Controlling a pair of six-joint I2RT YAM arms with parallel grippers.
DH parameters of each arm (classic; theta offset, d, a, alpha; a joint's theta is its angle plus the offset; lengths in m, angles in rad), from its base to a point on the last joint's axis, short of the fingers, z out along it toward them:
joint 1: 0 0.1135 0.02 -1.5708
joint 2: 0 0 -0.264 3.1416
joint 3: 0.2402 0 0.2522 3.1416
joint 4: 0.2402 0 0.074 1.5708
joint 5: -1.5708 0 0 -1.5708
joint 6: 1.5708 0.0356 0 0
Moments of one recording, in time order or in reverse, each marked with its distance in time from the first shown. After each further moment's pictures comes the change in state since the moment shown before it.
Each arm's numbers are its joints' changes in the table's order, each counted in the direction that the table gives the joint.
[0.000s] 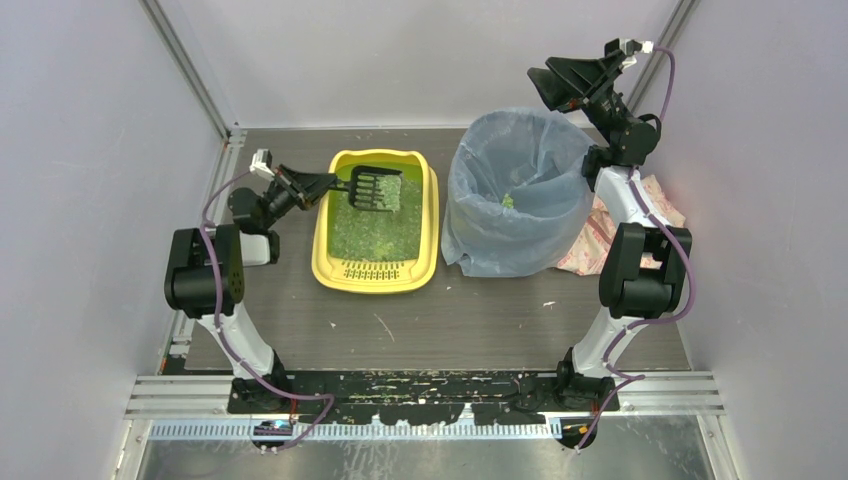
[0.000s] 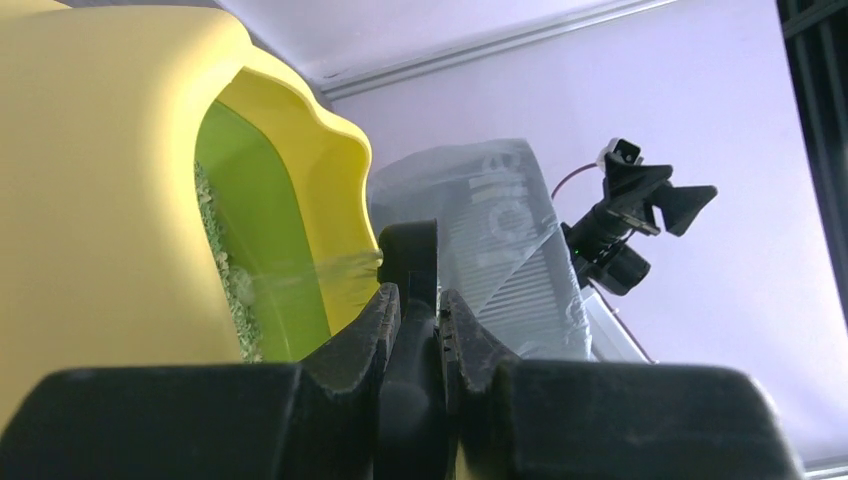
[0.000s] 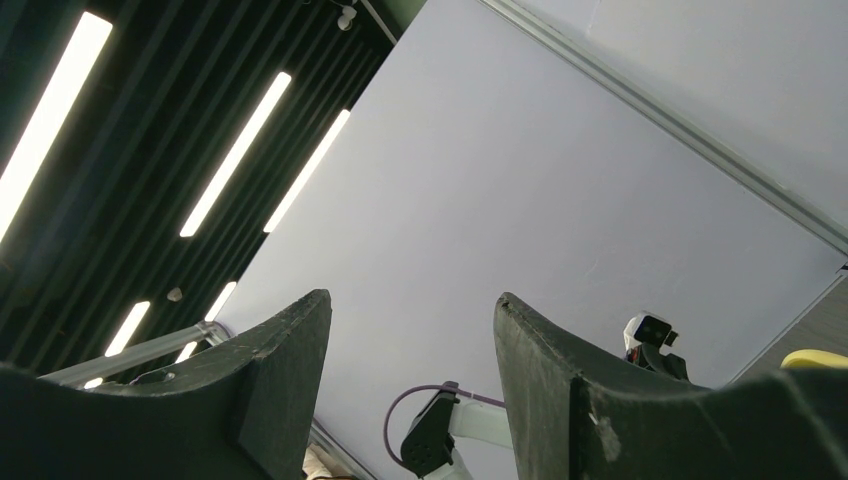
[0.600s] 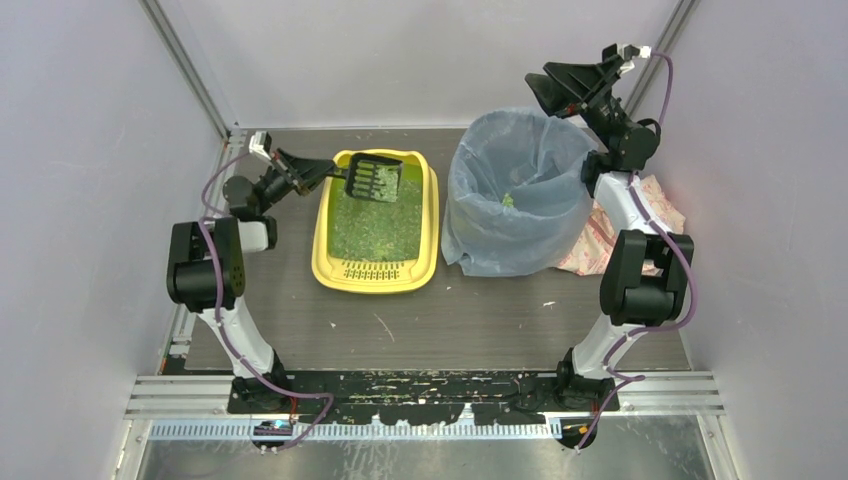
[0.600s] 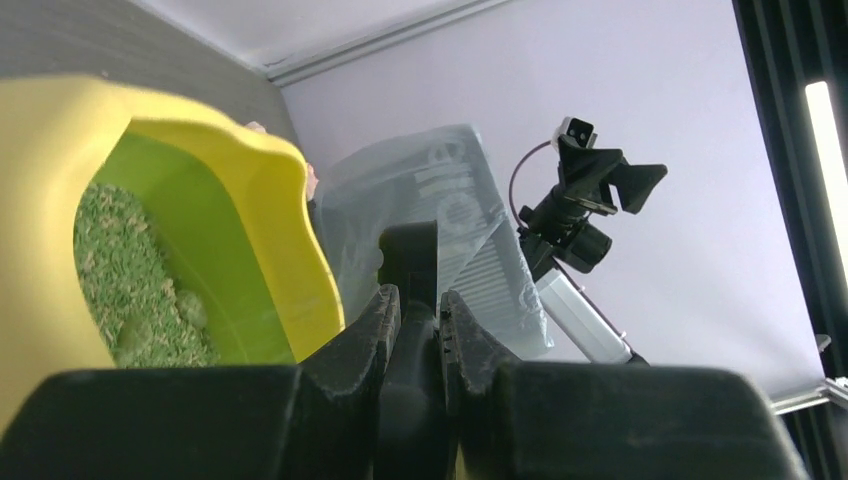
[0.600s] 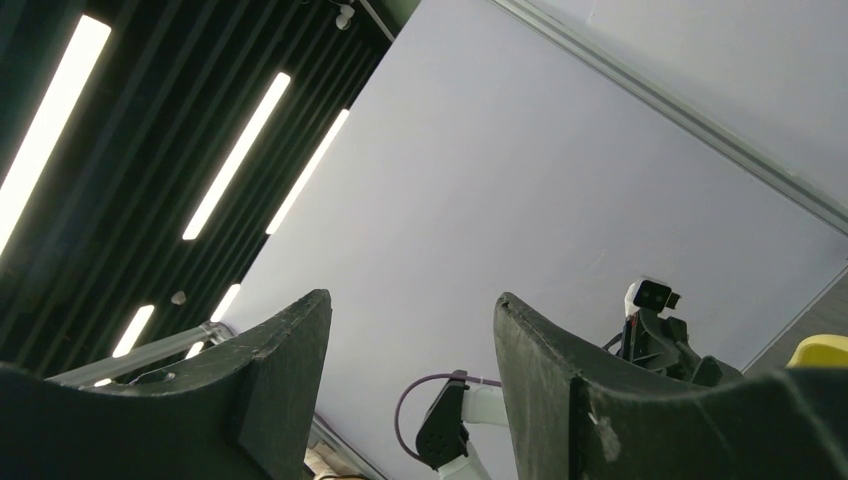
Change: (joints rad) left arm 0.018 0.037 0.091 -0.085 -0.074 -0.110; right arm 0.005 -0.057 -0.068 0.006 0.002 -0.004
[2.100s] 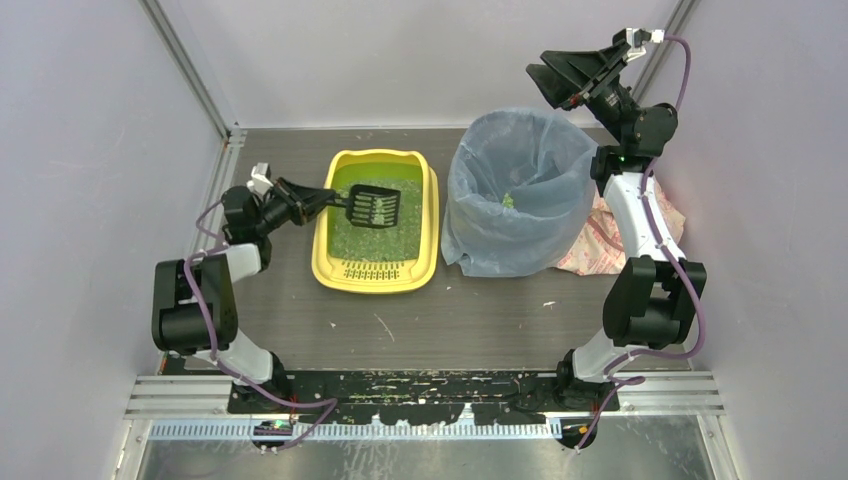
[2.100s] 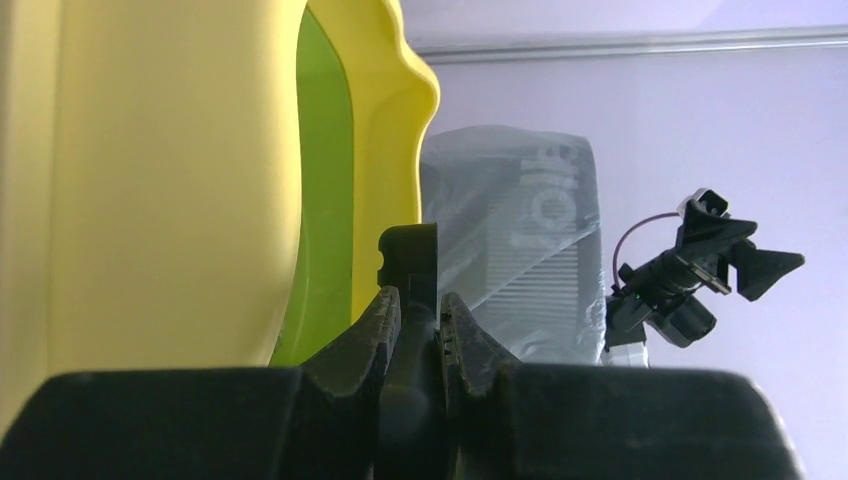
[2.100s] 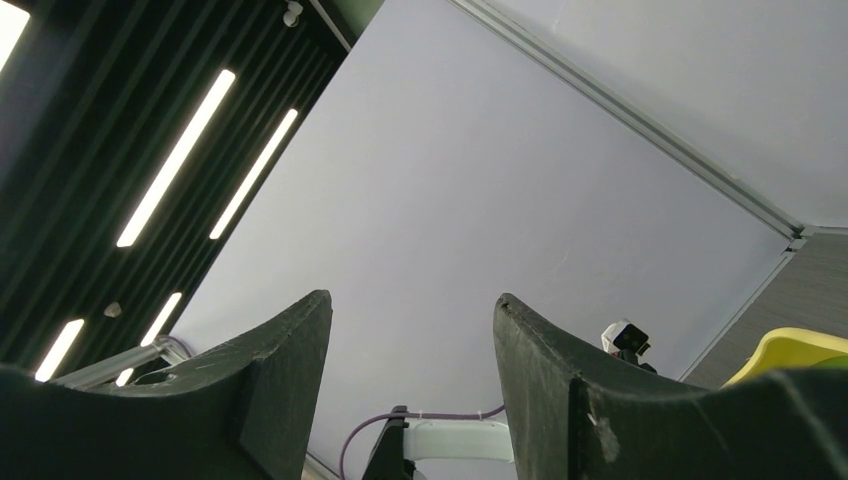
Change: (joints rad) left arm 0.003 -0.265 -0.171 0.576 0.090 0.224; right arm 0.004 -0.130 0.061 0.336 0.026 -0.189
